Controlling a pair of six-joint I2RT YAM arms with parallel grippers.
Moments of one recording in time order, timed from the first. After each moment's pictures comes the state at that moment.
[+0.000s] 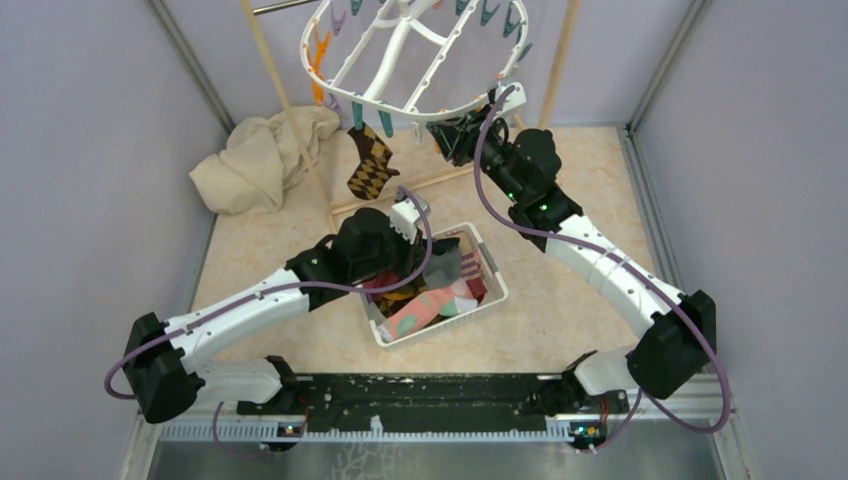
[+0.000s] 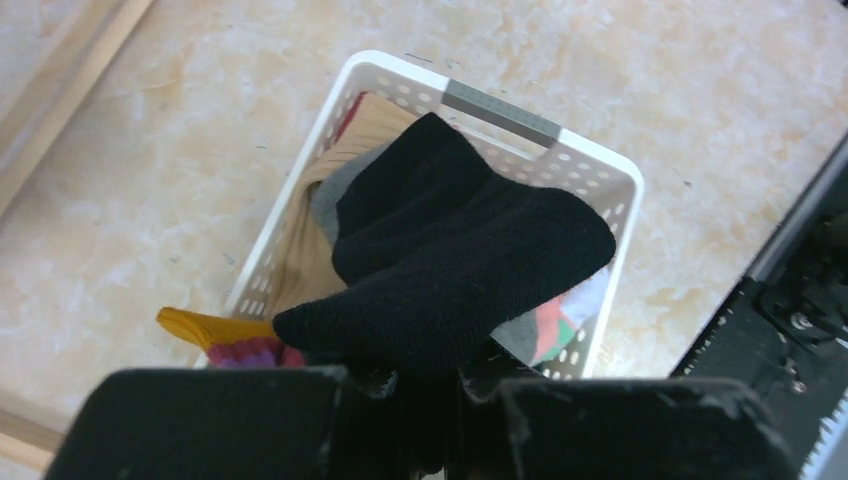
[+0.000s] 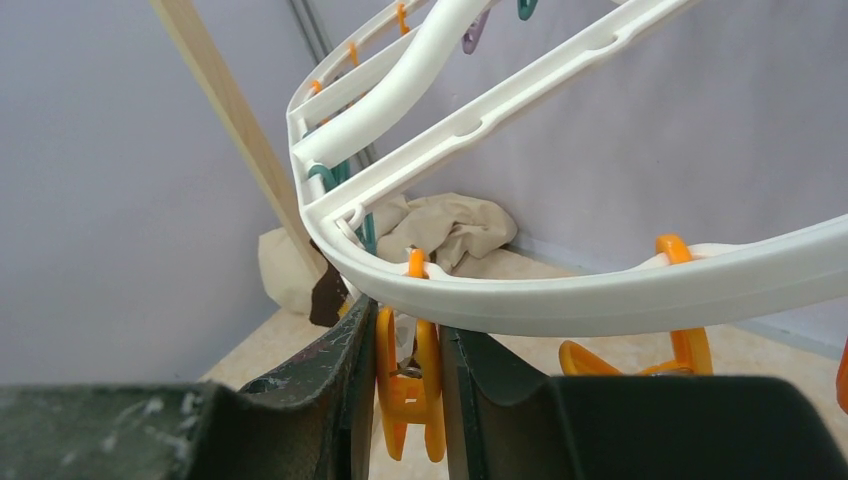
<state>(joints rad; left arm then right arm) -0.90 1.23 0.93 -0.16 -0.04 -0.14 0.59 1.36 1.25 0.33 -0.10 0.28</state>
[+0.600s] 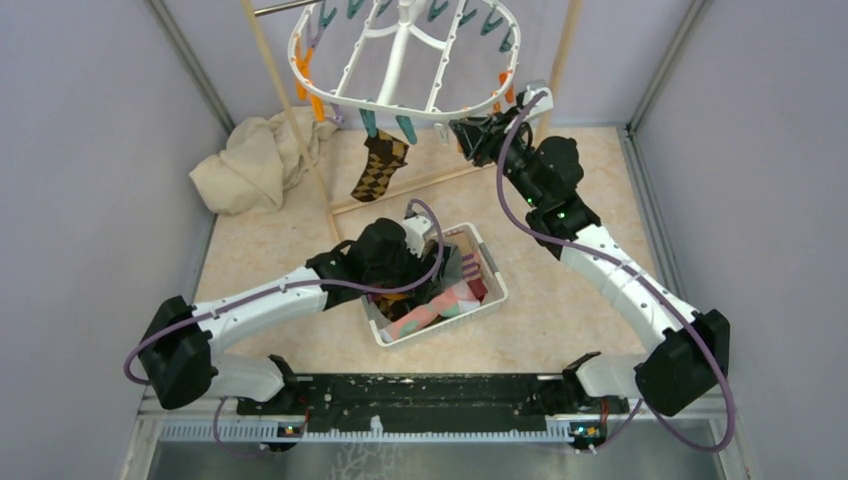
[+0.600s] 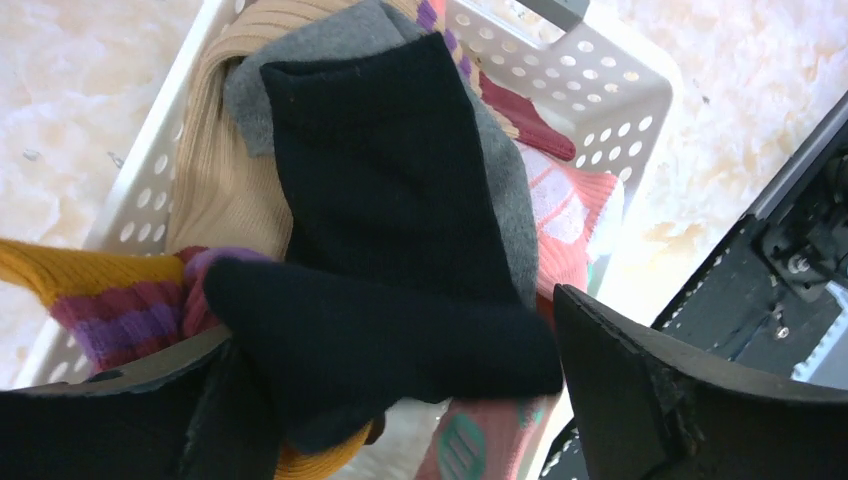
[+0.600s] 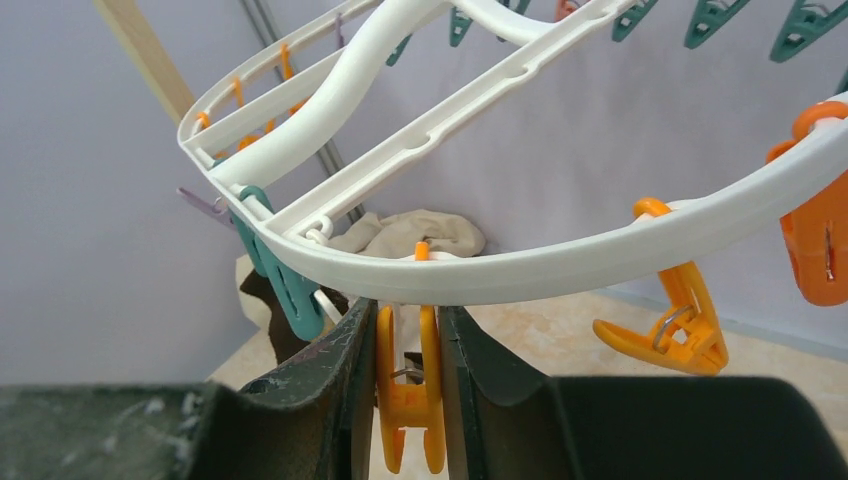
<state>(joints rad) -0.91 1.31 0.88 -0.20 0.06 -0.25 0.52 1.28 1.16 0.36 -0.10 0.31</state>
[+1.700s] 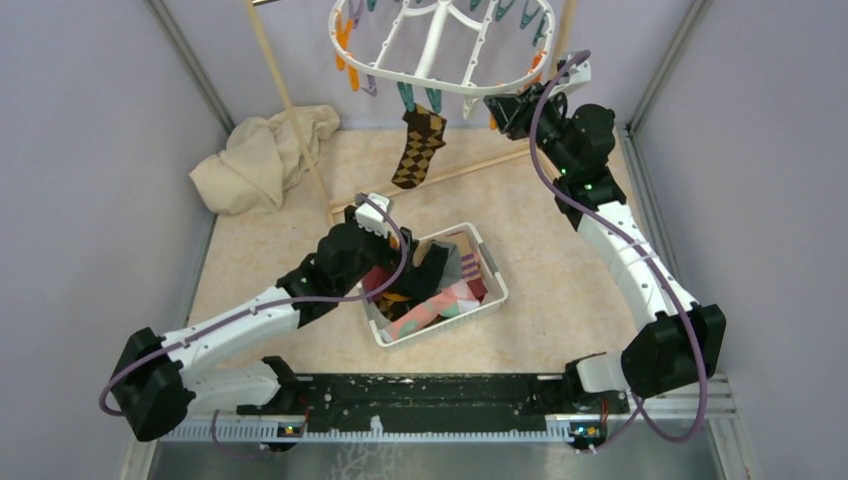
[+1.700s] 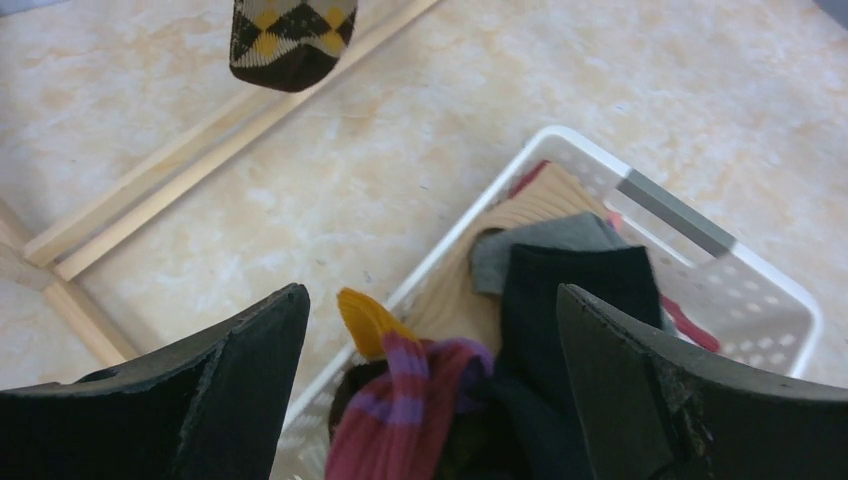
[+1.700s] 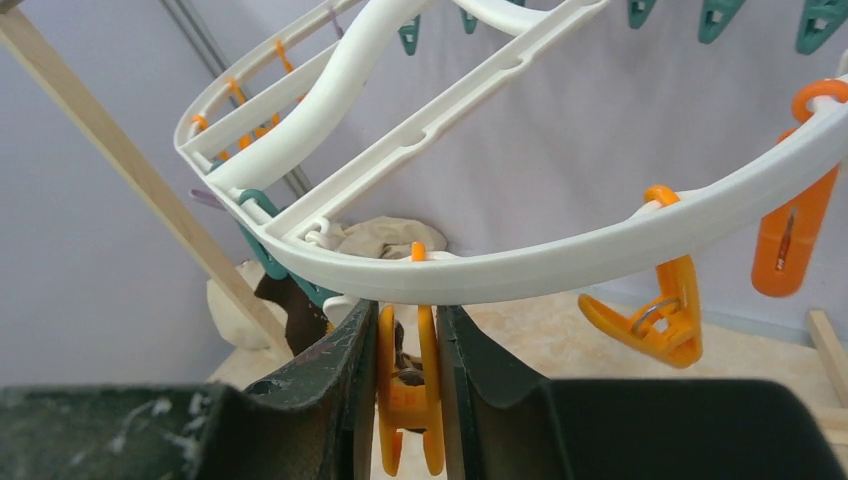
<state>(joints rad) -0.85 1.09 0.71 0.10 -0.30 -0.18 0.27 1.35 1.29 0.26 -0.28 0.41</state>
